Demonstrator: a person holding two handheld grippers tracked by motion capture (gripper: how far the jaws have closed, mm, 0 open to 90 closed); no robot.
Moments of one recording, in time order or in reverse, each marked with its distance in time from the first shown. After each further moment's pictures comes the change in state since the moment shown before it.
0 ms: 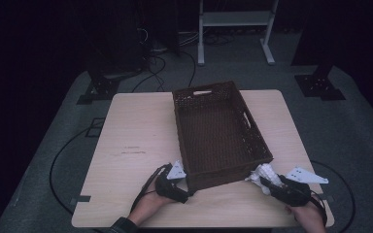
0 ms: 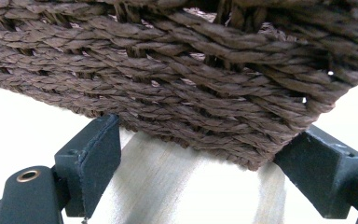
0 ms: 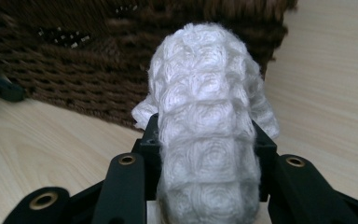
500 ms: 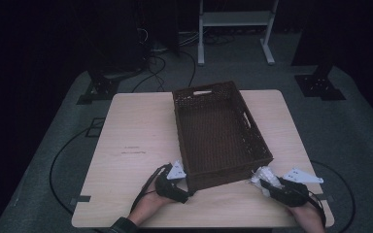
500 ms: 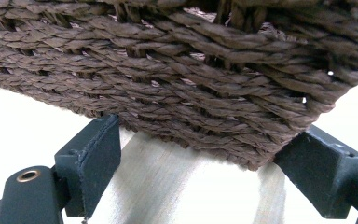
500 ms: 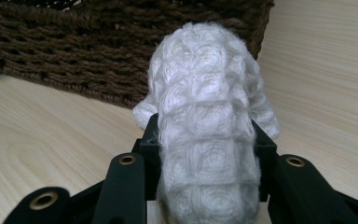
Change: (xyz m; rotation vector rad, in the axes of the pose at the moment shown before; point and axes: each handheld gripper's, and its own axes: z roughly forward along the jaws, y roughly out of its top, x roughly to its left) left arm 0.000 0.000 0.000 0.000 0.000 0.001; right arm -0.007 -0.014 0.011 0.073 -0.021 0.009
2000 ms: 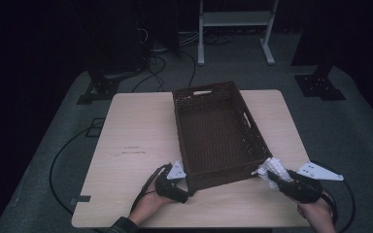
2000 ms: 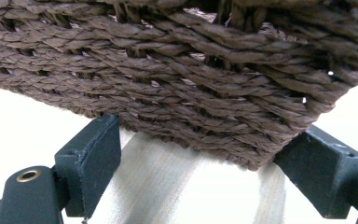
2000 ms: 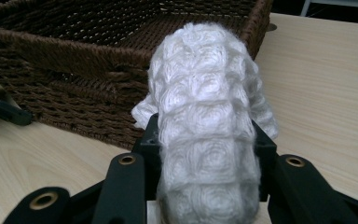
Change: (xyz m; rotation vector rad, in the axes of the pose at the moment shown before) left arm 0.000 0.000 0.000 0.000 -0.001 0.001; right arm -0.001 0.031 -0.036 -0.106 0.005 0.009
